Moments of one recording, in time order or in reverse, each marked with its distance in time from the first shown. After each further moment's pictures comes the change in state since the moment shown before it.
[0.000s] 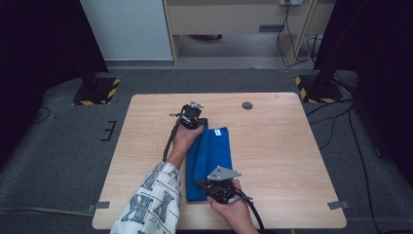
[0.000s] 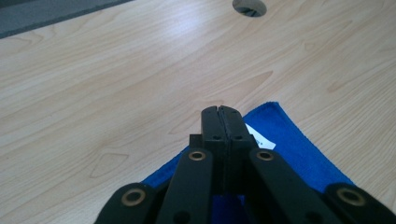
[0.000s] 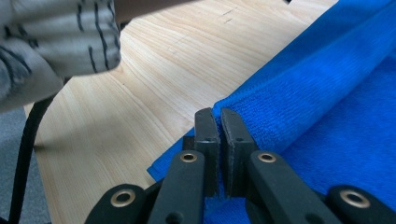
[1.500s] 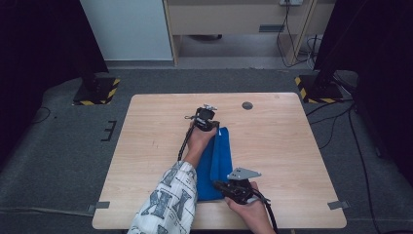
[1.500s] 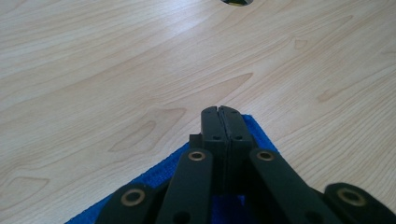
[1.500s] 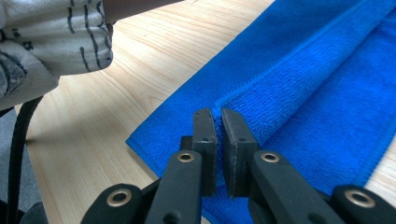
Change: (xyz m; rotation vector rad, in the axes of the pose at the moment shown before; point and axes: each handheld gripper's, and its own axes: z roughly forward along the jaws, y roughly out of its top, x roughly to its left) left arm -0.033 0.006 0.040 0.029 -0.018 -0.042; right arm -0.035 -0.024 -0.031 0.021 -0.018 0.089
